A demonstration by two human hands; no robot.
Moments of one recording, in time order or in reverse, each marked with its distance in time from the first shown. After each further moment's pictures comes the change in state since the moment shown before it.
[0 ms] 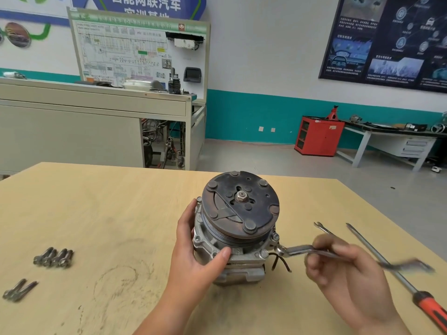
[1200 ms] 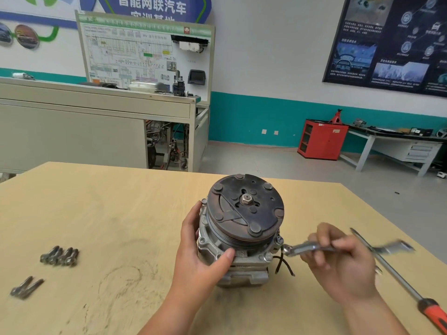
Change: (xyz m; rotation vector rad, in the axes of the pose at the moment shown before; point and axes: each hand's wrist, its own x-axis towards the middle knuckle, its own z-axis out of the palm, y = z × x) left_hand 0.002 0.001 0.001 -0.017 0.023 0.006; right_hand 0.025 0.000 0.000 -0.014 -0.050 -0.041
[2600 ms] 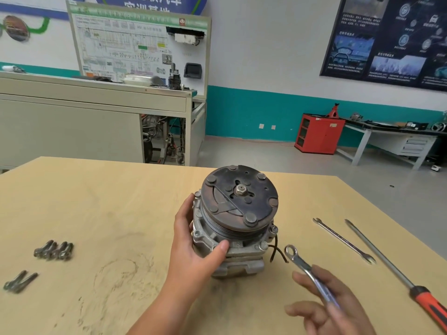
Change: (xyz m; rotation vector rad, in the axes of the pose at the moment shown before) left_hand -0.001 -0.003 0.000 0.005 0.012 0.016; right_hand -0.073 0.034 0.027 -0.295 0.445 0.013
